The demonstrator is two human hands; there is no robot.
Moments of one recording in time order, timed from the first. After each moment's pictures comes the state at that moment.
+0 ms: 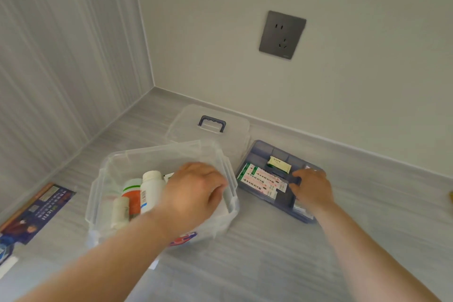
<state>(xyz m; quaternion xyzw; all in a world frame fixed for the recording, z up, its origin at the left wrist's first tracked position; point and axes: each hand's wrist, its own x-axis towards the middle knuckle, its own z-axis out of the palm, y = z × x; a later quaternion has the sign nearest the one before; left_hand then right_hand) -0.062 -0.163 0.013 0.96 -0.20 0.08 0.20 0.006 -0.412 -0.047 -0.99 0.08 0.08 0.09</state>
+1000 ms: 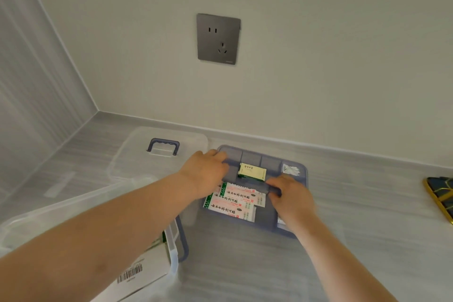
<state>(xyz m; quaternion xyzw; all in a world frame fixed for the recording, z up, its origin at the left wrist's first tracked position) 0.086 -0.273 -0.016 0.94 -0.32 -0.09 -0.10 0.025 -0.451 -0.046 -0.98 0.05 0.02 0.19</state>
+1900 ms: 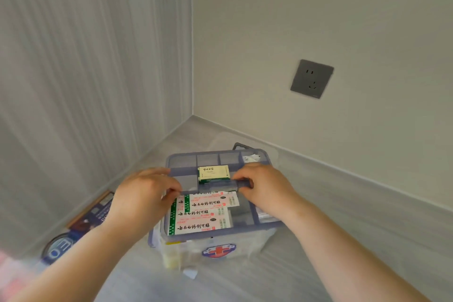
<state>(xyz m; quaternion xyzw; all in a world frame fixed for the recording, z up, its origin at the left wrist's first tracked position) -0.119 -0.056 0.053 0.96 0.06 0.13 0.22 -0.032 -0.254 0.048 -0.93 -0.28 0.03 0.22</state>
